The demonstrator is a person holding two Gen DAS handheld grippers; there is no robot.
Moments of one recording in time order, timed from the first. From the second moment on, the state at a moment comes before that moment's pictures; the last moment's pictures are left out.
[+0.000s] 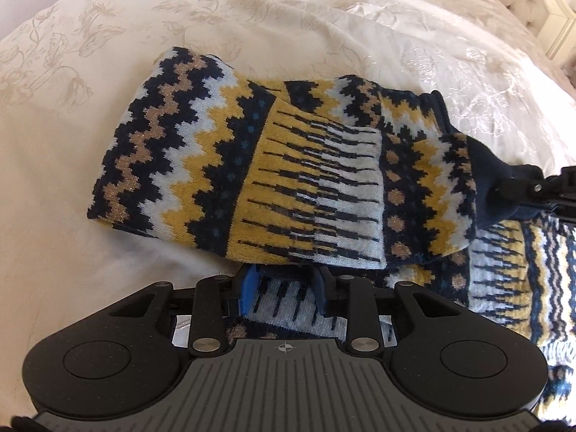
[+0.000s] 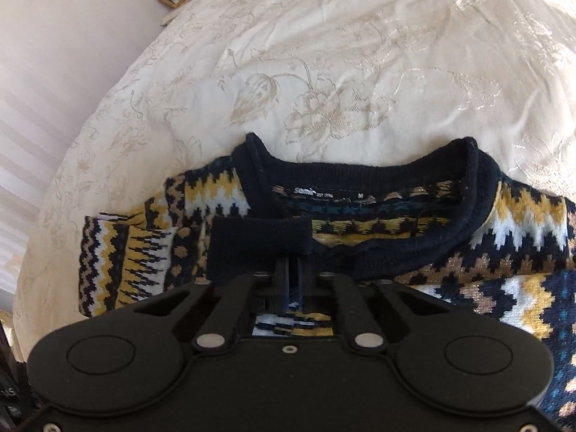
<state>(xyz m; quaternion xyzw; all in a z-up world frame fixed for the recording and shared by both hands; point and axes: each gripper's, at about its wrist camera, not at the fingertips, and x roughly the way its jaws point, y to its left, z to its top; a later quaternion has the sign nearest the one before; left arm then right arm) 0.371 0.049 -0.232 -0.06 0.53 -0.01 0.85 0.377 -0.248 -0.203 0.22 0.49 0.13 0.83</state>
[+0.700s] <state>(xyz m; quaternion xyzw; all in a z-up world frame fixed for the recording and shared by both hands) 0.368 0.049 -0.229 -0.03 0.52 -0.02 0.86 0.260 -0.376 -0.142 0.26 0.44 -0.04 0.86</state>
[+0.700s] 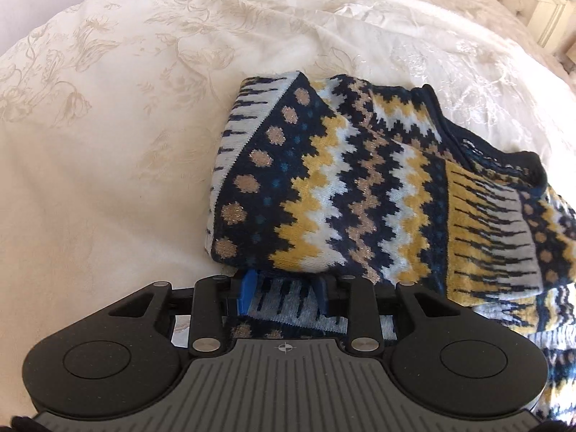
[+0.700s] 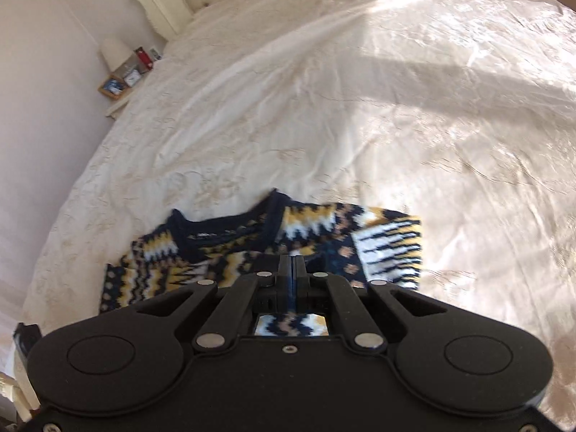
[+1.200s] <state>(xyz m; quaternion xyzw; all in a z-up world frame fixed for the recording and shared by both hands) 0.363 0.054 -0.231 -0.01 0.53 -0.02 0.85 0.281 -0.372 -0.203 0.29 0.48 -0.01 0.83</state>
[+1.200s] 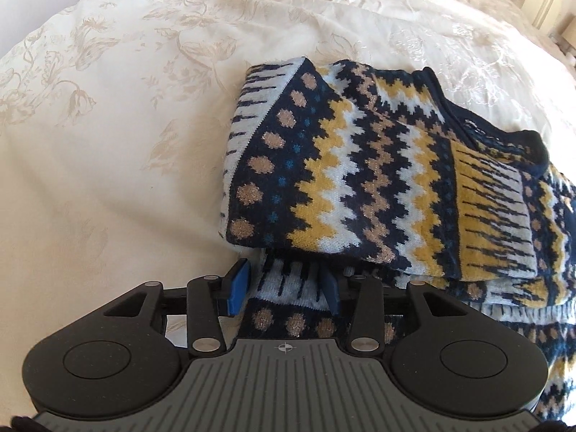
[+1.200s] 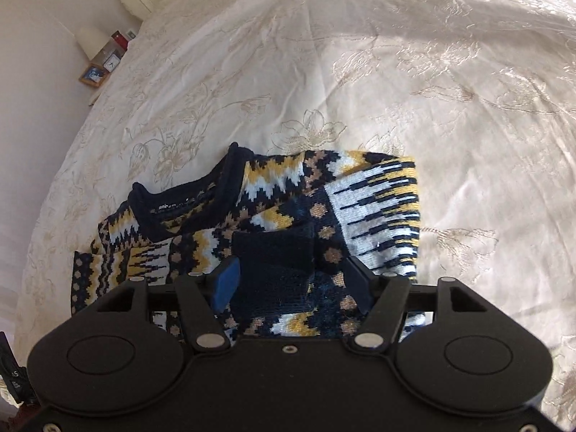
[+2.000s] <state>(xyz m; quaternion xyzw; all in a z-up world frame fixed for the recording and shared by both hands) 0.354 0.046 -0.197 0.04 0.52 -0.05 0.85 0.266 -0.380 -0.192 0.23 0.49 -0.10 0.83</state>
